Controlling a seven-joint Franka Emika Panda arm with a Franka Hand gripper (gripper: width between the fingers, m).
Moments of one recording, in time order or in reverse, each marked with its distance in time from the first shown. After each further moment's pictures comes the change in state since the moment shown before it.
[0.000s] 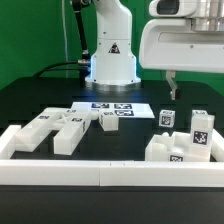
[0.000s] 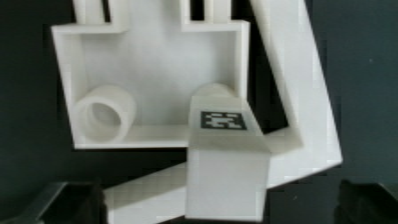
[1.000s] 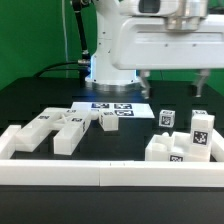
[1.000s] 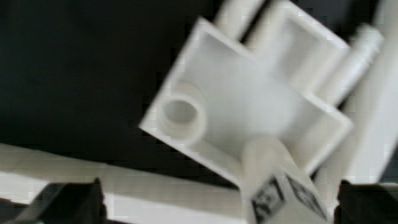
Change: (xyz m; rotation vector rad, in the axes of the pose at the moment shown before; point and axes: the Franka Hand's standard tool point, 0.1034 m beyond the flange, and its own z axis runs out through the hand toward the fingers) arm -0.017 0.073 0.003 -0.004 -0.006 -0.517
